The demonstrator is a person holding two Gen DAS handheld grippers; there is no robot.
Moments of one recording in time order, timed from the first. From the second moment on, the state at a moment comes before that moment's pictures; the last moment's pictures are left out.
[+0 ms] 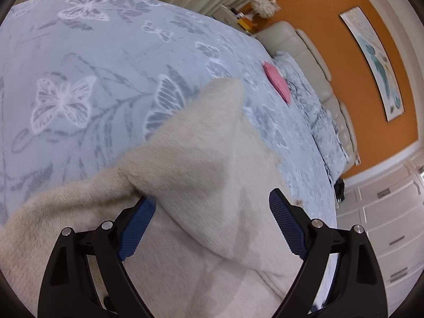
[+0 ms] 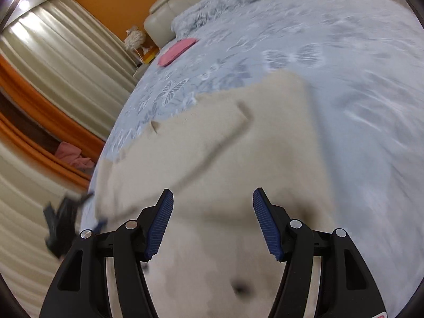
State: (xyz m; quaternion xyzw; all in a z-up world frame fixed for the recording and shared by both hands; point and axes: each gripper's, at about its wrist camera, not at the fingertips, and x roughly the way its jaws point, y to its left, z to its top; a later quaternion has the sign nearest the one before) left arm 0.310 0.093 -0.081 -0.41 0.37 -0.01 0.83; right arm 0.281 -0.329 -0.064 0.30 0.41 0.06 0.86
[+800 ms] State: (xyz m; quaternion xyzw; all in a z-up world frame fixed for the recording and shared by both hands) left arm 0.349 0.116 -0.096 -0.37 0.39 0.02 0.85; right arm 0.313 -0.323 -0.069 0.29 0.38 0.02 0.88
